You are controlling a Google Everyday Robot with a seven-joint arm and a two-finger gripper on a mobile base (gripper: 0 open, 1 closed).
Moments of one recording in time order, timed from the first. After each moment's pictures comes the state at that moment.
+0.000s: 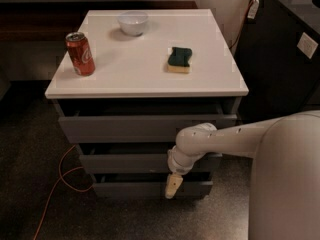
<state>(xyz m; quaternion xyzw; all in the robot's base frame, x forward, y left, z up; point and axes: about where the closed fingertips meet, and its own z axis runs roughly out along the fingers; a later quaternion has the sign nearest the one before) 0.550 -0.057 0.476 -0.66 0.74 0.07 0.14</state>
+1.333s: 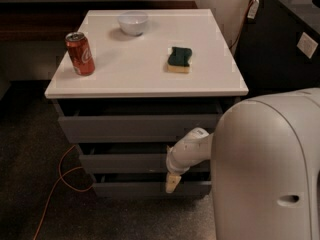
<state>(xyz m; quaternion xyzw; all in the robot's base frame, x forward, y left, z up) 0.585 -0.058 0.450 -0.67 0.72 -0.01 0.18</state>
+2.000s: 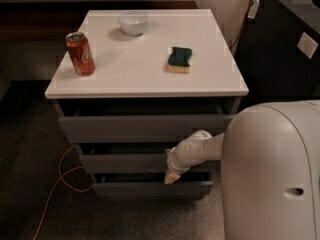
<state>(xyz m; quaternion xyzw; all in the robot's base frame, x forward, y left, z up) 0.599 -0.058 0.433 -0.67 0.71 0.01 0.21</state>
